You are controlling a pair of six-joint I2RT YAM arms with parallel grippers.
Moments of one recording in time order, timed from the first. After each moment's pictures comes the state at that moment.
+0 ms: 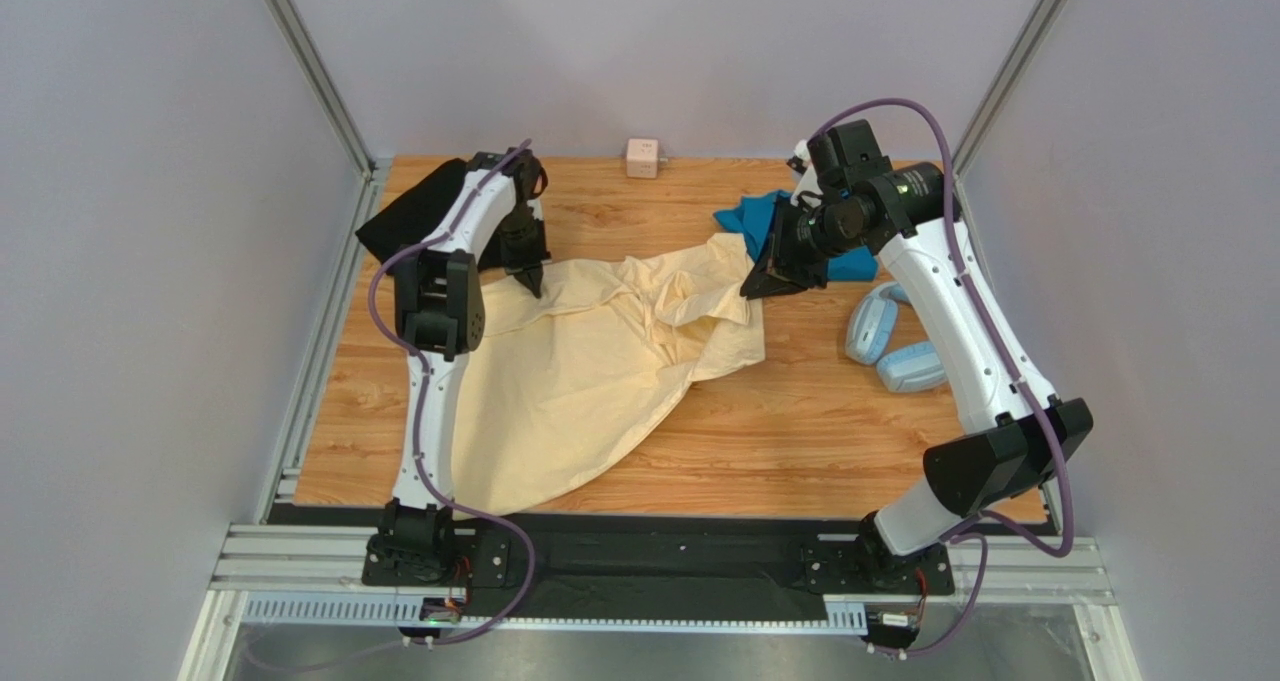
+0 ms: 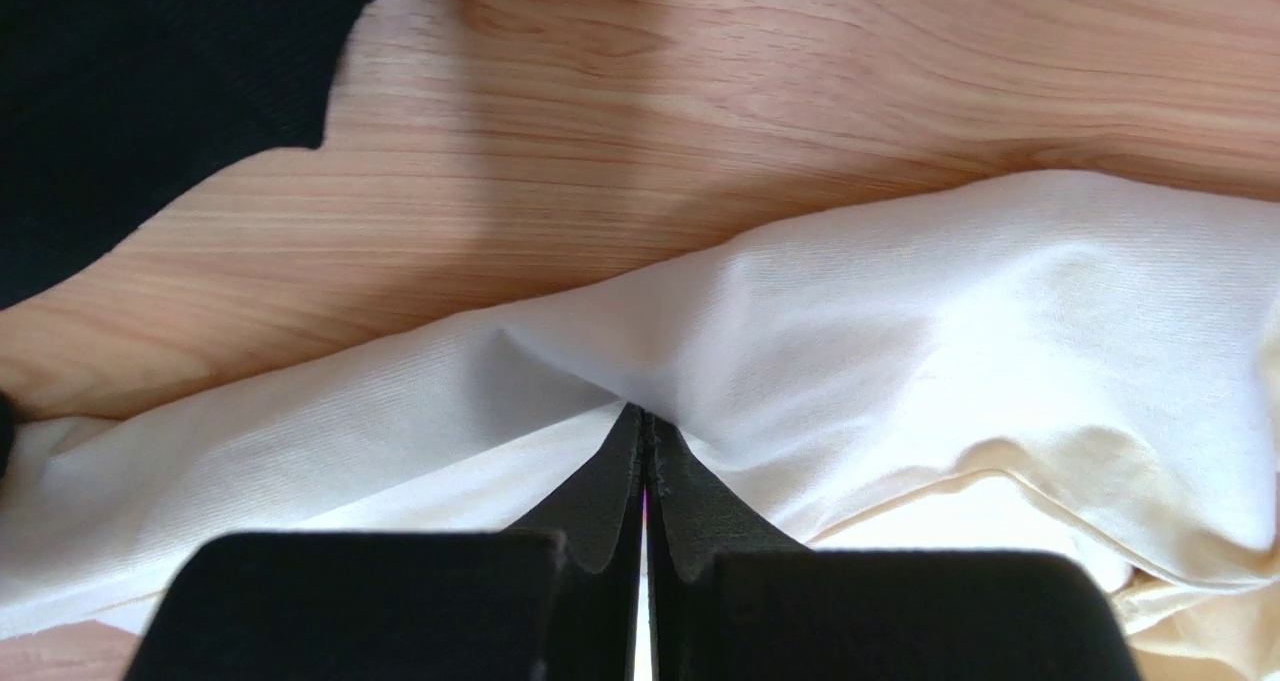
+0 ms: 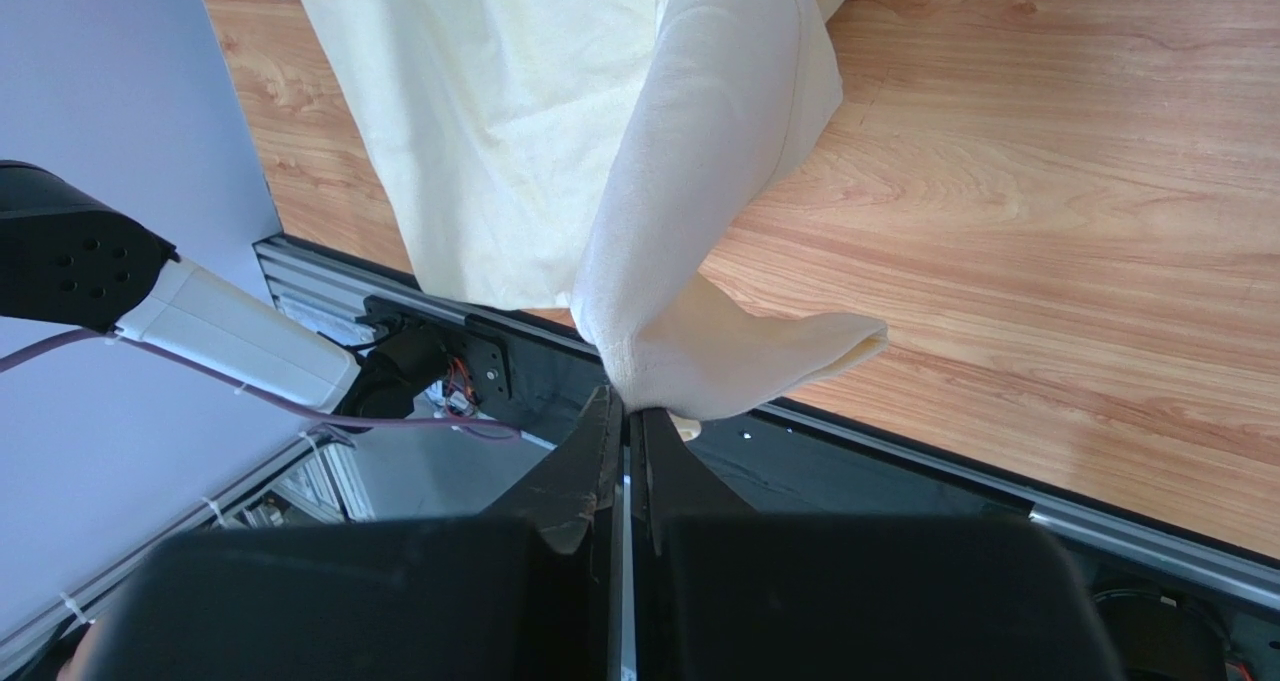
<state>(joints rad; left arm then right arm) -0.17 2.53 2.31 -1.31 0.10 -0.34 0.35 1.57 1.83 -1.30 -0.38 0.56</state>
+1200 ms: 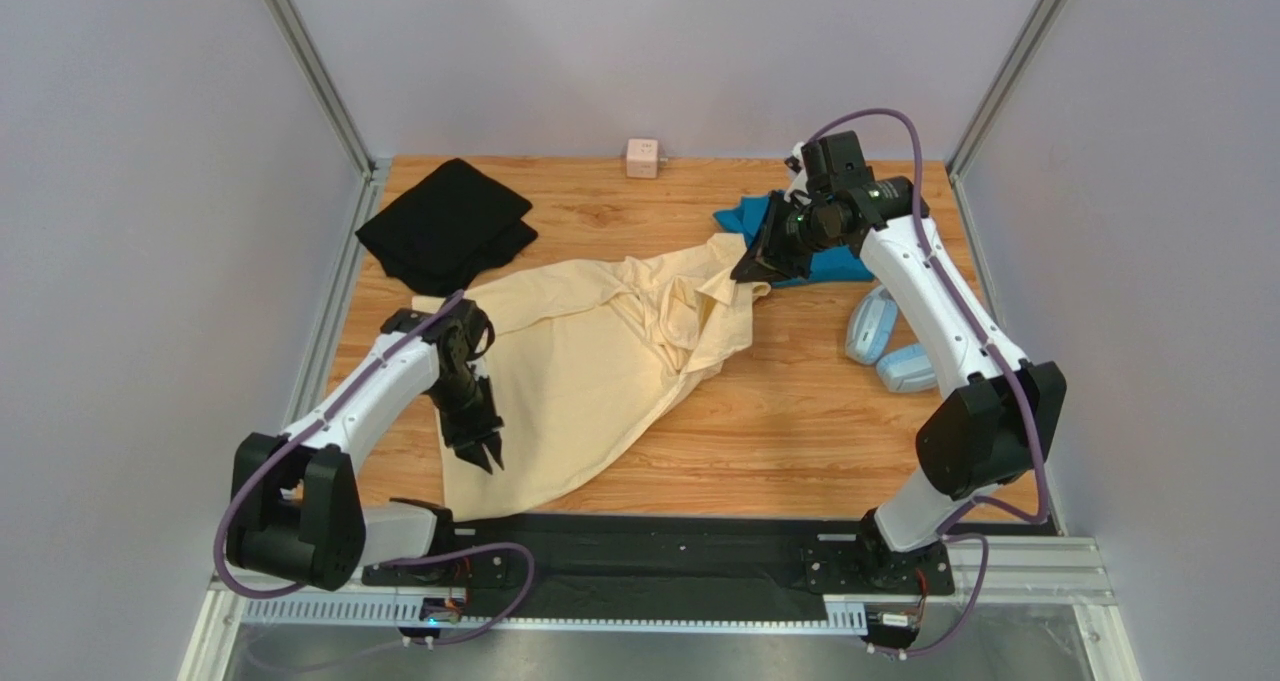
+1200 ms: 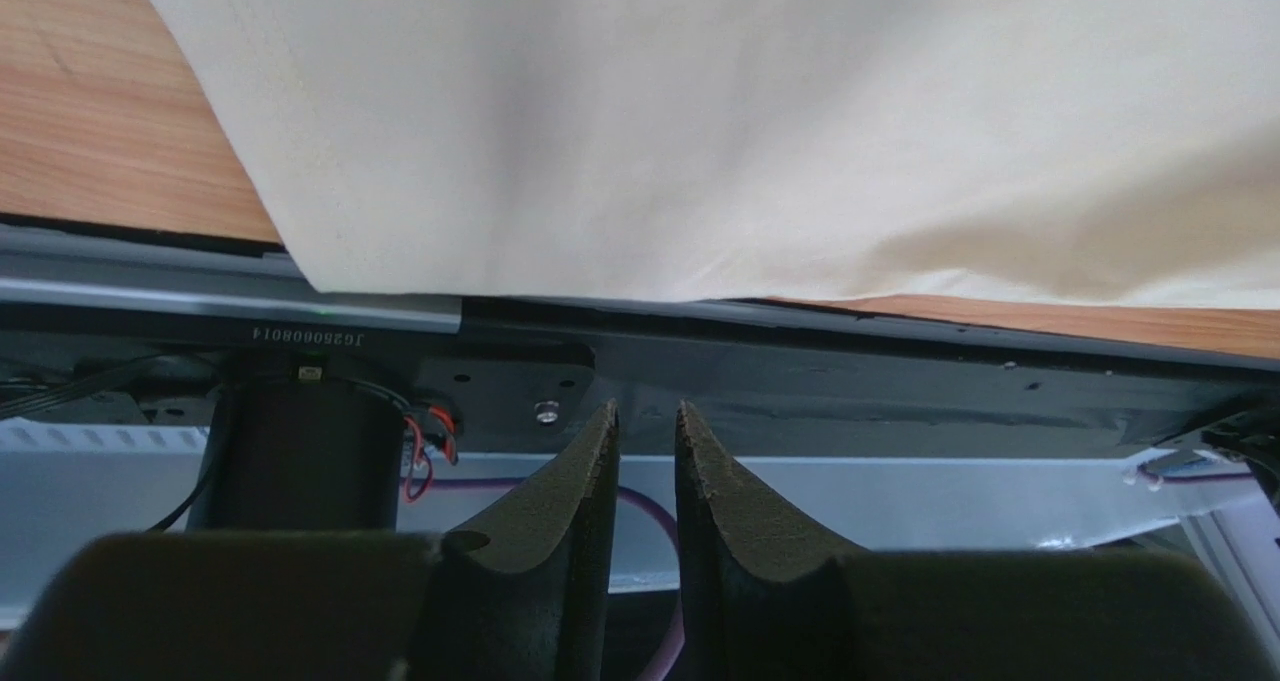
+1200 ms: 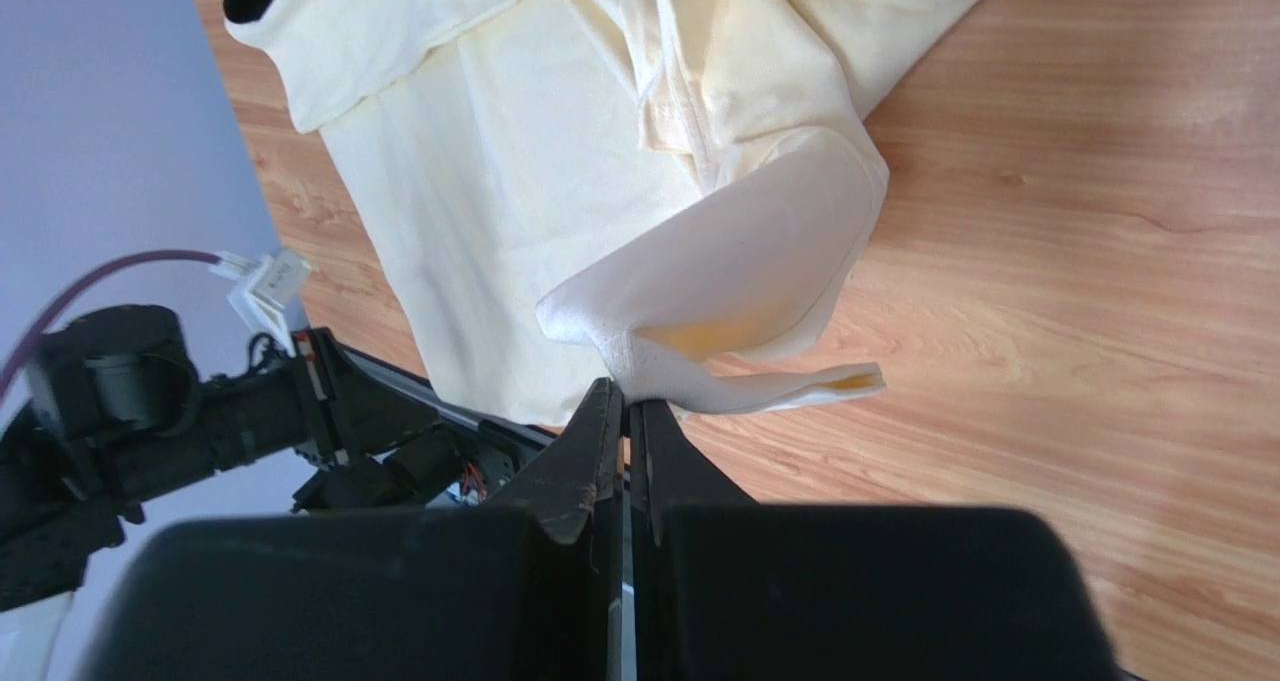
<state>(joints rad) -0.22 1.28 0.84 -1.20 0.19 -0.54 0.29 1.62 1.63 -0.99 -0.40 0.60</state>
